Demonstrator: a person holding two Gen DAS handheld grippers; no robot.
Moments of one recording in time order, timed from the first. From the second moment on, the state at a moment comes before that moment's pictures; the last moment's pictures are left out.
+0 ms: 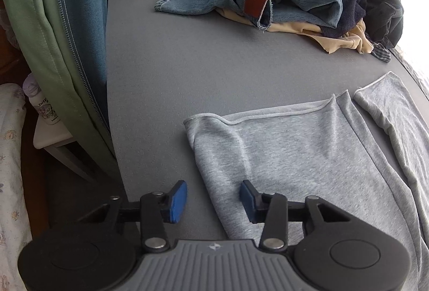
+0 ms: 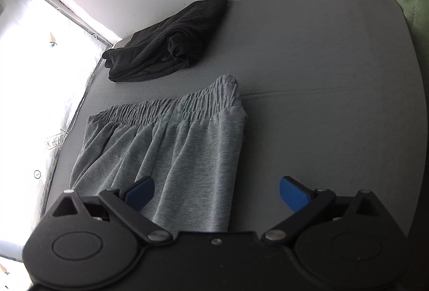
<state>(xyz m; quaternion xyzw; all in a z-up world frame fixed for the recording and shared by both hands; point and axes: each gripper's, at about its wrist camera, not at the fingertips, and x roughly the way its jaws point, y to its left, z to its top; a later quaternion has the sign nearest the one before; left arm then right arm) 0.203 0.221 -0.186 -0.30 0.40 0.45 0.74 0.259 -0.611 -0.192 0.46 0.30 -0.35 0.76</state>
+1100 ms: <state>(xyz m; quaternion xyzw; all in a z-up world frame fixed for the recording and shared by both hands) 0.230 0.240 -0.136 -0.38 0.31 0.43 0.76 0.255 -0.622 -0.153 0.47 0.24 -0.35 0.77</state>
